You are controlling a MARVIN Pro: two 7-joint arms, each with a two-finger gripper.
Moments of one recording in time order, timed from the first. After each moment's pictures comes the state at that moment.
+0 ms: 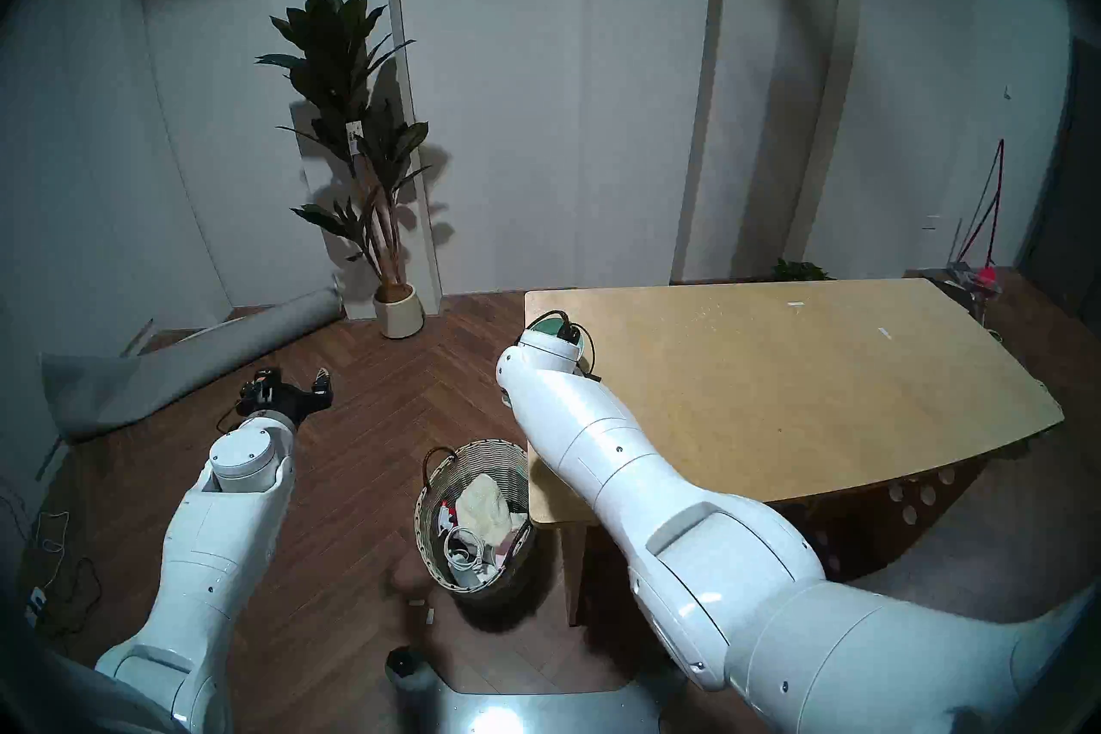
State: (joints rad) left arm 1.44 -1.26 -1.65 -1.27 -0.22 0.07 0.10; right arm -0.86 -1.70 1.06 -0.76 0.90 0.31 -0.87
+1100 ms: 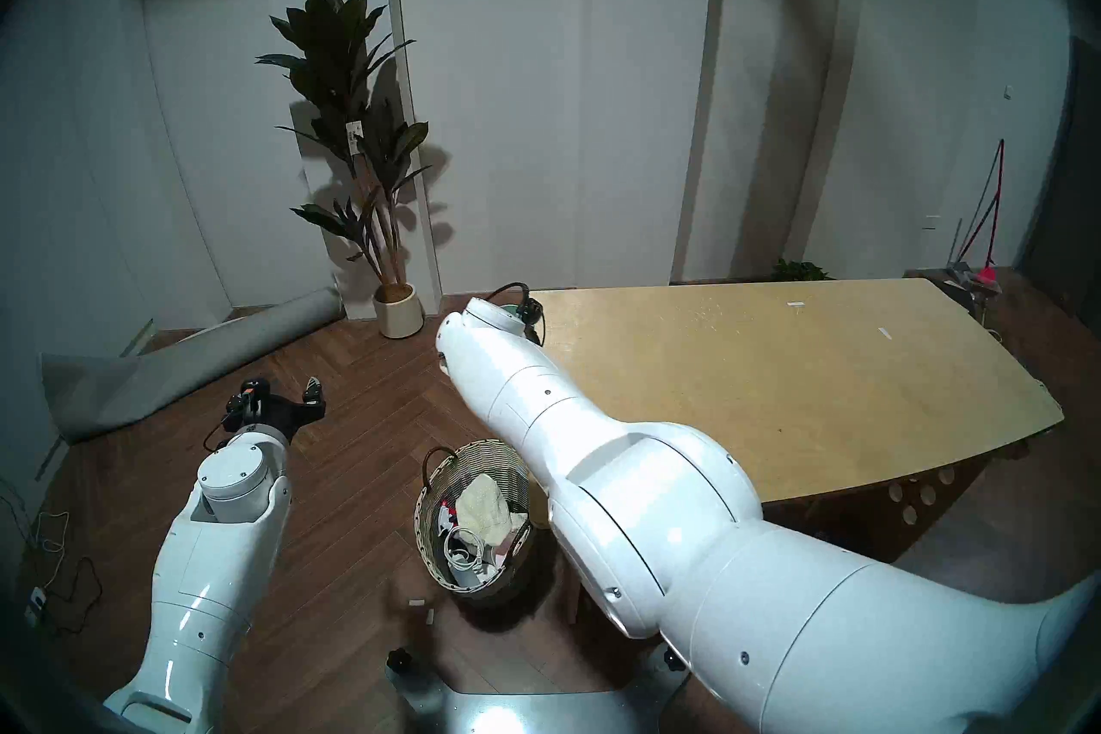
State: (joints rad) left arm 1.60 -1.29 -1.68 -1.53 -0.24 0.18 0.21; right arm -0.67 -1.92 1.08 -0.50 0.91 0.08 -0.87
